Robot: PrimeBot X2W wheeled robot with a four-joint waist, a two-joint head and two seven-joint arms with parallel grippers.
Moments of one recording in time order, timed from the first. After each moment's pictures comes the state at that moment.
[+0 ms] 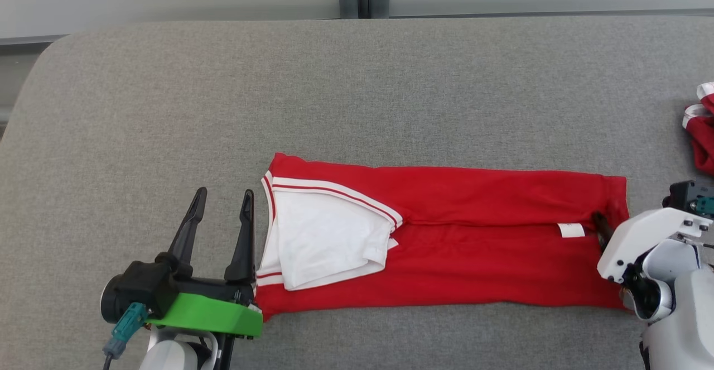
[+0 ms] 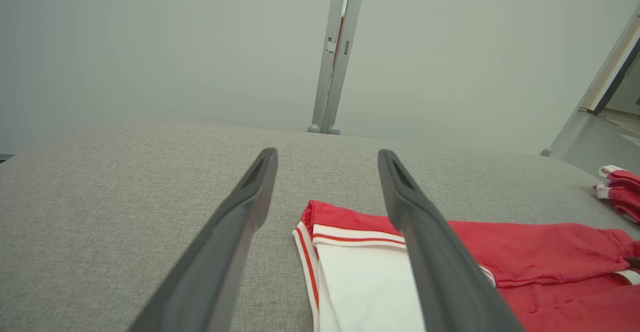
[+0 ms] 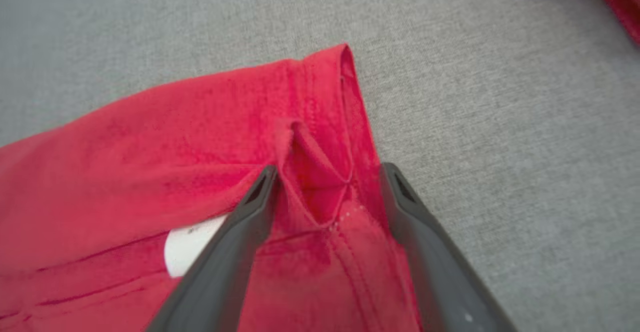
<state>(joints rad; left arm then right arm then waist) -0.09 0.06 -0.16 0.11 -0.29 -0.13 -0.26 -0.34 -0.08 -0.33 0.47 0.19 0.13 0.41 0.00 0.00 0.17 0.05</state>
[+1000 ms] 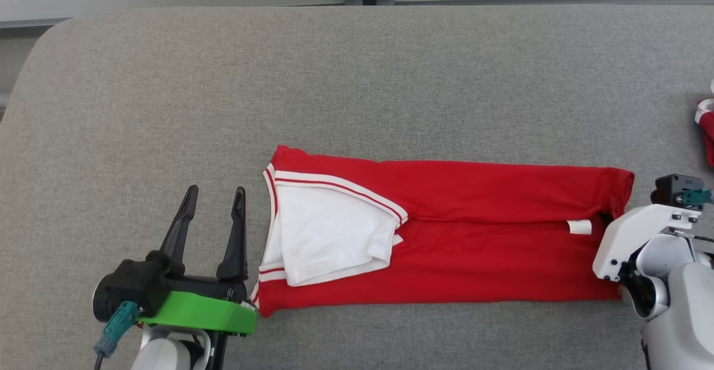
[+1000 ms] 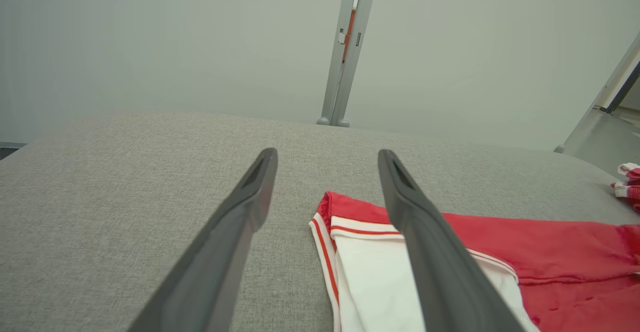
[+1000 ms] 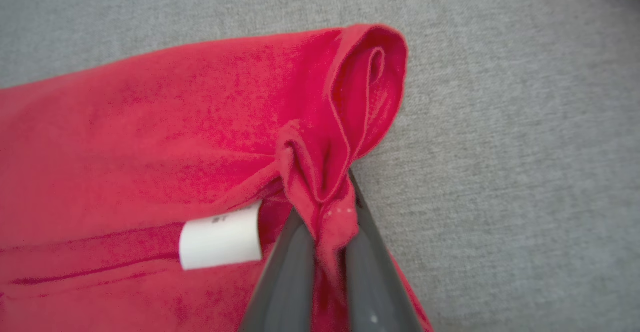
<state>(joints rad) -0.10 0.07 -0.15 0.10 -0.31 -0.13 -0.26 -0.33 -0.10 -0.26 0.47 0.16 0.13 0.42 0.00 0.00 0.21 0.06</state>
